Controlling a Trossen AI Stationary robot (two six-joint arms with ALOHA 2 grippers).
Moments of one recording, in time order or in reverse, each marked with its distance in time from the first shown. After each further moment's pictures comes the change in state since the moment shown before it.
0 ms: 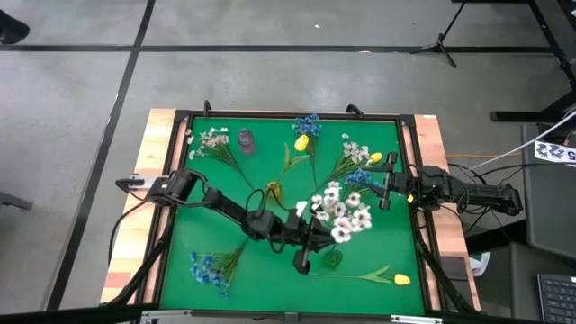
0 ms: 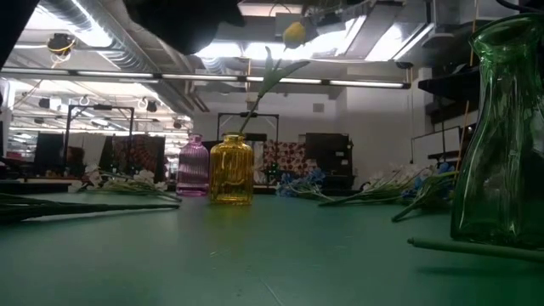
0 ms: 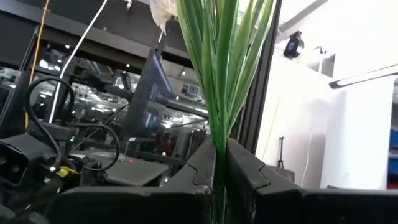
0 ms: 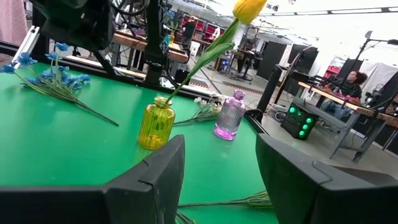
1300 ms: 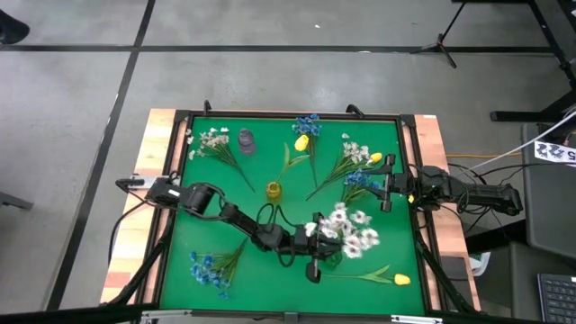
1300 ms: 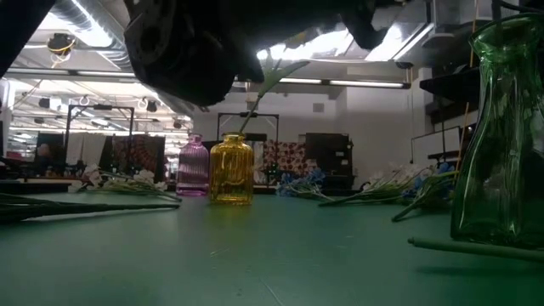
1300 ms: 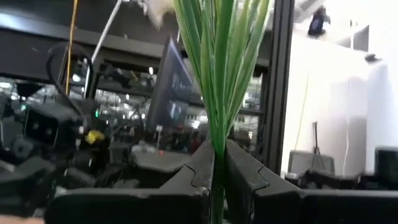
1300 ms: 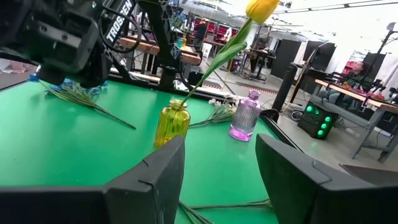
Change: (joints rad) left arm -0.032 0.223 0.124 0.085 -0.119 0.159; right arm 0.000 0.000 0.000 -0.008 -0.054 0.053
